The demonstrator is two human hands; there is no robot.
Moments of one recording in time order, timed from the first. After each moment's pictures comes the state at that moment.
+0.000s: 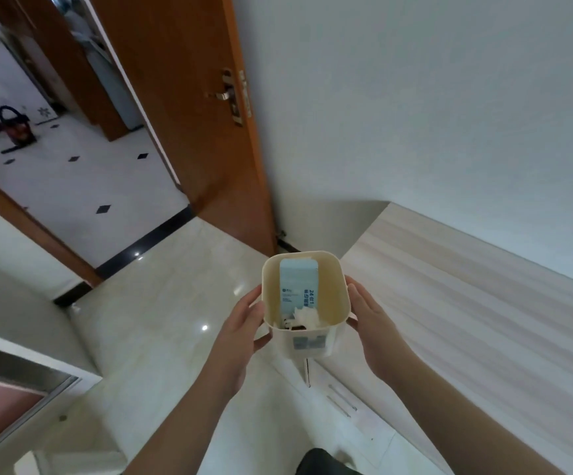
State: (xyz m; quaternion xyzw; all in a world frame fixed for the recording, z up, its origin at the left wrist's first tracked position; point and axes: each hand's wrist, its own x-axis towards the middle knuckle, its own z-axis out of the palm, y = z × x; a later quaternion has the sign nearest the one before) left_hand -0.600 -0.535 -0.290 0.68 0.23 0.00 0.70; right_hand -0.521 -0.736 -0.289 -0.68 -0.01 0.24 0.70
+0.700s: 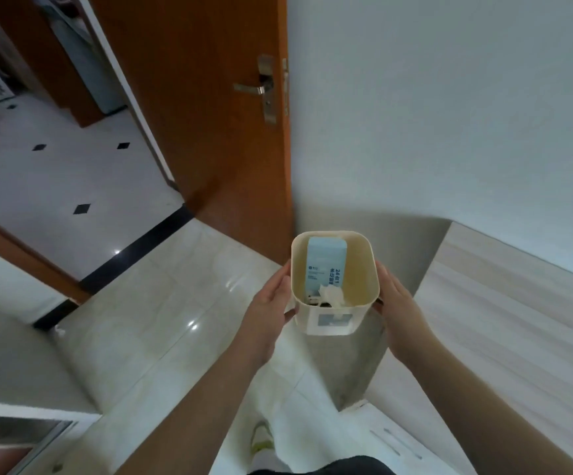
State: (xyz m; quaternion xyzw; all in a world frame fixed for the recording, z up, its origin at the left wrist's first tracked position) left_hand -0.440 -0.330 -0.308 0.66 0.19 -0.04 0.73; right_hand -0.393 -0.528 -0.300 -0.70 0.05 0.15 0.69
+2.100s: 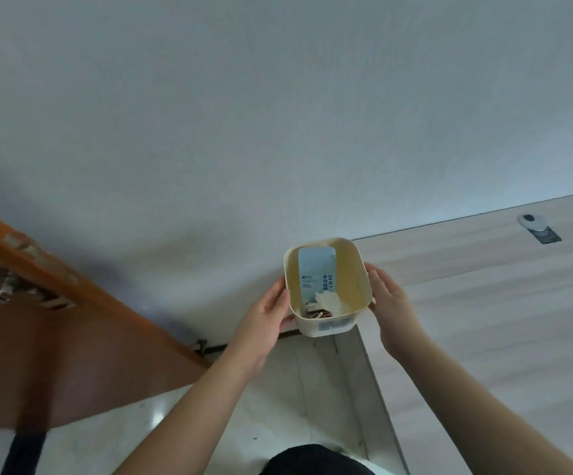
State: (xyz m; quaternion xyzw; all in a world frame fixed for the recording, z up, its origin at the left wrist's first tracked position) left_hand -0.093 -0.430 -0.319 0.69 -0.11 -0.34 0.63; right_hand -0.200 -0.610 -0.313 -0.60 0.32 -0.16 0.71
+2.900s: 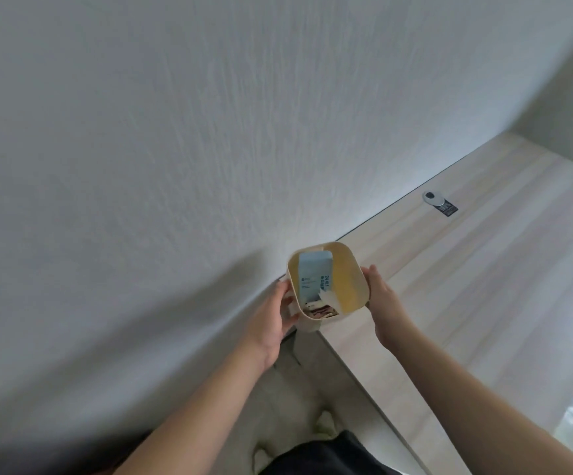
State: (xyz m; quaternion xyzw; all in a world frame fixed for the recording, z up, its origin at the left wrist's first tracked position) left_hand 0.036 -0.566 -0.368 0.57 -0.16 -0.57 0.57; right_hand -0.126 -0.685 -0.353 -0.51 0.56 -0.22 0.62
